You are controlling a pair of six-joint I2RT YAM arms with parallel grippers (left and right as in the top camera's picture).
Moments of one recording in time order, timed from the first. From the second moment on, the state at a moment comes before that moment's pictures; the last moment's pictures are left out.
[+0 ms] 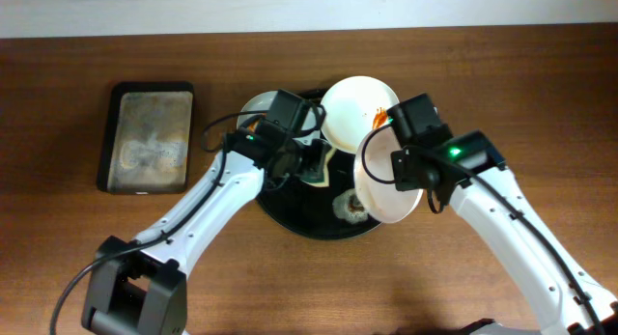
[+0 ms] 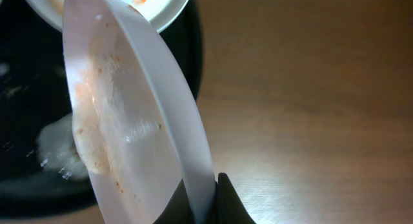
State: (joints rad) left arm -0.51 1.73 1.31 -0.63 0.20 -0.26; right arm 0.41 1.47 1.31 -1.07 0.35 0.25
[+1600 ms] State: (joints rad) left arm -0.44 1.73 1.31 -0.41 0.50 -0.29; right arm 0.58 1.47 1.31 -1.01 0.50 0.24
